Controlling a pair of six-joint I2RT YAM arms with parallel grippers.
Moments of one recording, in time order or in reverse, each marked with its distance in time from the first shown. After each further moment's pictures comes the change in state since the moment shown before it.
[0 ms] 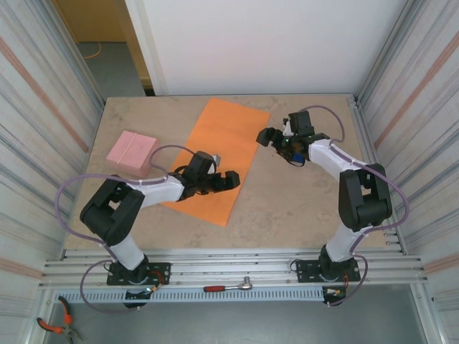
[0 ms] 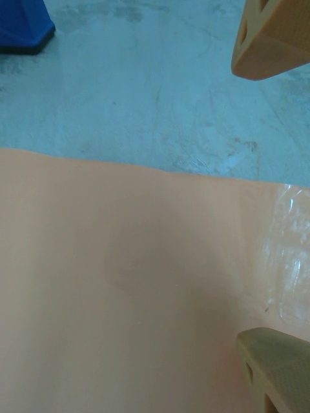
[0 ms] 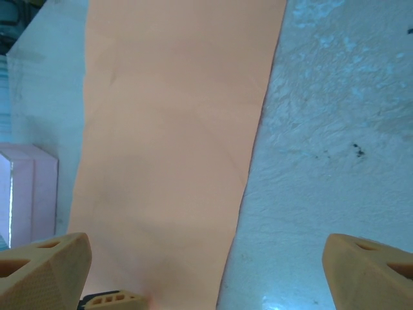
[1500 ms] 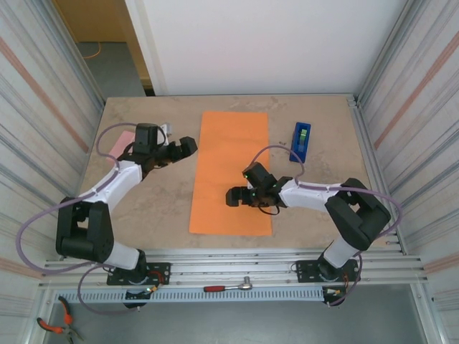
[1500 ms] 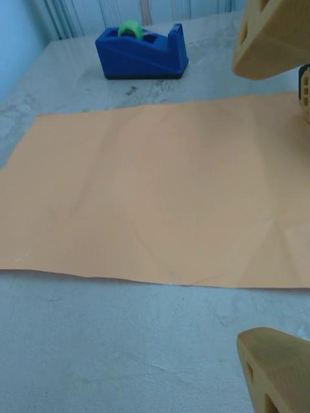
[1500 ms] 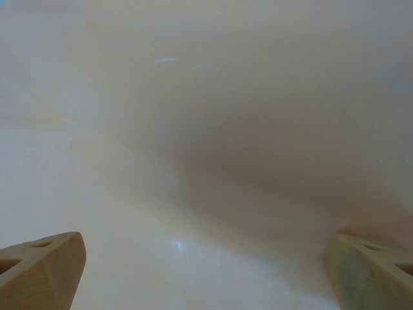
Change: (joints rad) left arm 0.457 -0.240 0.124 -0.264 0.145 0.201; right arm 0.531 -0.096 -0.369 0.127 0.221 0.035
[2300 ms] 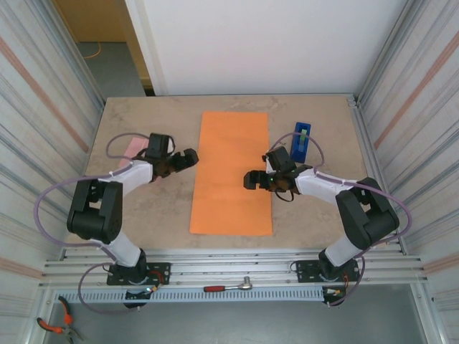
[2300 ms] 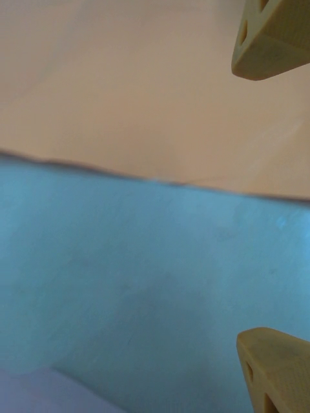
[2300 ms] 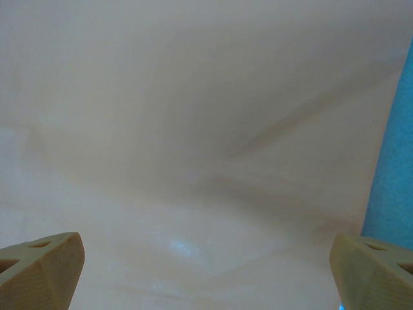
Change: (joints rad) left arm -0.005 0.207 -0.024 0.047 -0.192 0.012; right arm -0.257 -0.051 0.003 -0.051 -0.034 -0.189
